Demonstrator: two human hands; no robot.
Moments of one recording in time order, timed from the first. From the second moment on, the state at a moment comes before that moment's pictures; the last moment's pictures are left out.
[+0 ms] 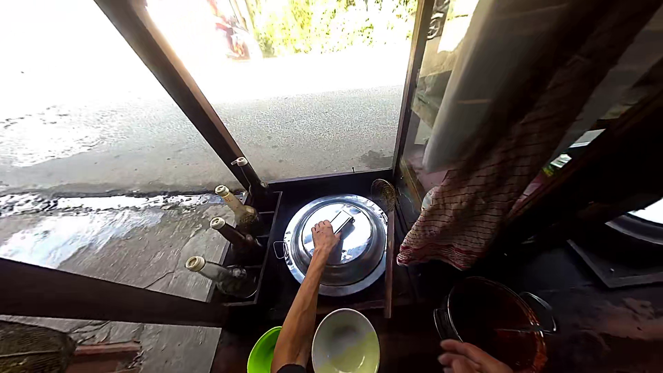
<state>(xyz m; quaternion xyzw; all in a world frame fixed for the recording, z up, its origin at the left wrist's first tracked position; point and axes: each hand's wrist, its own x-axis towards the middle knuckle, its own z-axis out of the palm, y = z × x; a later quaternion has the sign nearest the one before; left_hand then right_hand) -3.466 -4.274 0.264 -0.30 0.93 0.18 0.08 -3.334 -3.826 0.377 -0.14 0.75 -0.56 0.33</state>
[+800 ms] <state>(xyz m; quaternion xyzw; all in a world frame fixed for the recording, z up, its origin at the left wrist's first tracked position) -3.431 -4.305 0.308 -0.33 0.89 0.29 -0.08 -3.373 -3.995 0.232 0.05 0.79 -0.61 0.11</state>
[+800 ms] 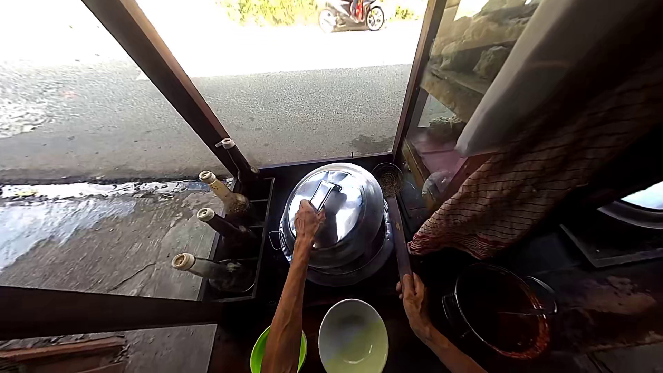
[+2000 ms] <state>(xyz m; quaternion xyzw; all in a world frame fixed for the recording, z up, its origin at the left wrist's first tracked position) -3.482 -4.358 0.301 -0.37 0.62 0.59 -0.35 -3.383 -3.982 0.237 0.04 0.73 -0.67 0.07</state>
